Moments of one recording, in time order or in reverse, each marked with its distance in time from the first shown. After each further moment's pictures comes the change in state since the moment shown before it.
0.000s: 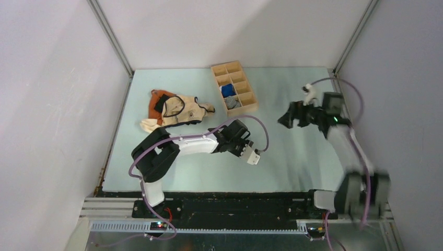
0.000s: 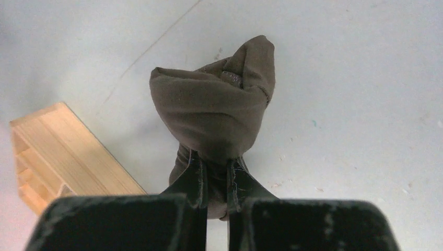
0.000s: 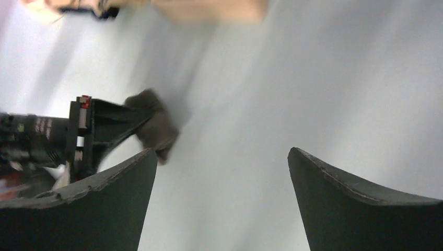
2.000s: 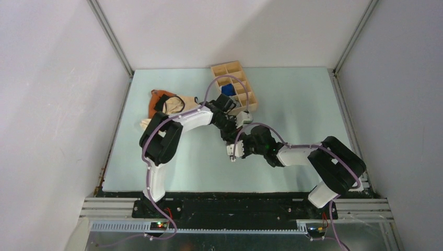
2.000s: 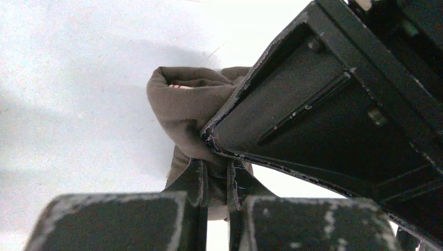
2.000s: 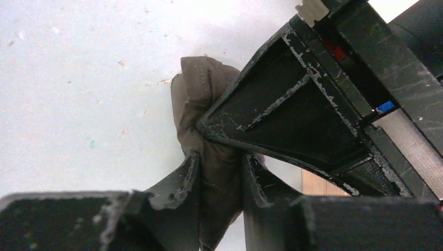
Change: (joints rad) left arm 0.266 0.208 0.356 -0.397 0.546 -0.627; right arm 0.755 0.060 -0.447 0.869 0.524 -1.129
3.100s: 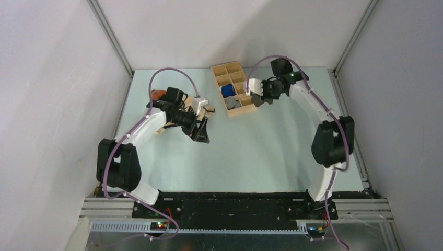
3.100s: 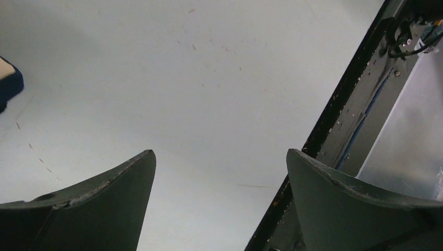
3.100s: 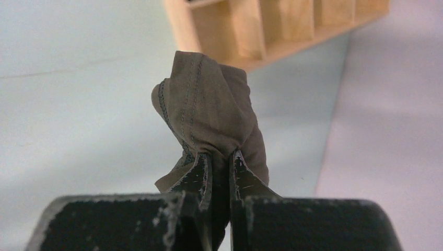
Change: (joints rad) left arm 0.385 -0.470 -0.229 -0.208 0.084 -0.245; right arm -0.416 0.219 1.079 -1.227 -0.084 -0.182
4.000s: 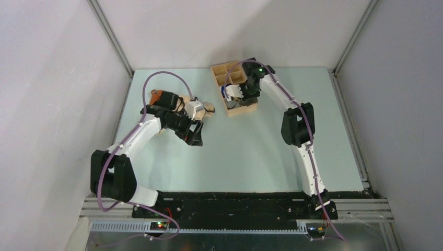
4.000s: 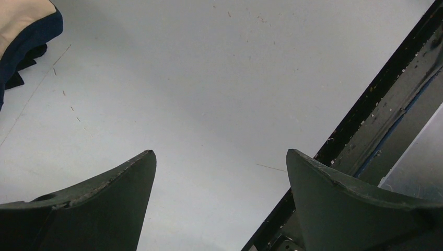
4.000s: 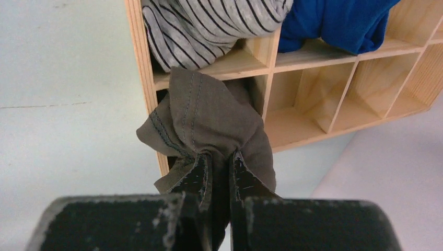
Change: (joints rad) left arm 0.024 -0.129 -0.093 -0.020 -0.150 0.011; right arm 0.095 0.580 0.636 -0.240 0.164 -0.177
